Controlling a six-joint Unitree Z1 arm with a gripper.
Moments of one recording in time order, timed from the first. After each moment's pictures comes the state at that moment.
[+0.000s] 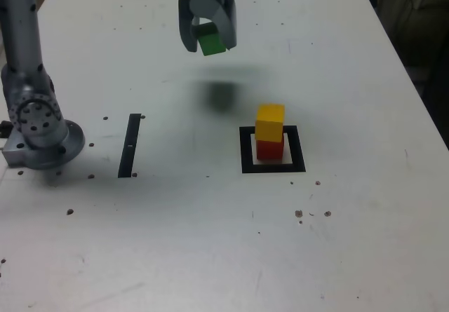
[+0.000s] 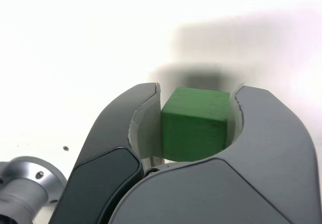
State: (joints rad) arm 0.41 1.76 -1.36 1.14 0.15 0.48
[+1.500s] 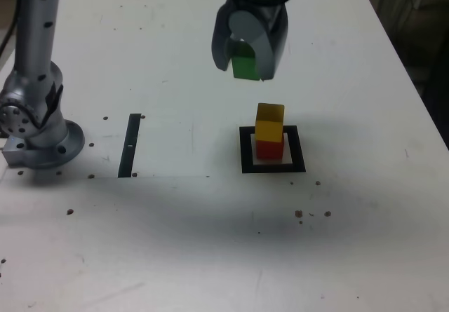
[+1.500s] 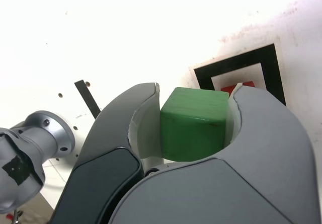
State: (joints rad) arm -0.06 1.98 -1.79 1.56 0.20 0.27
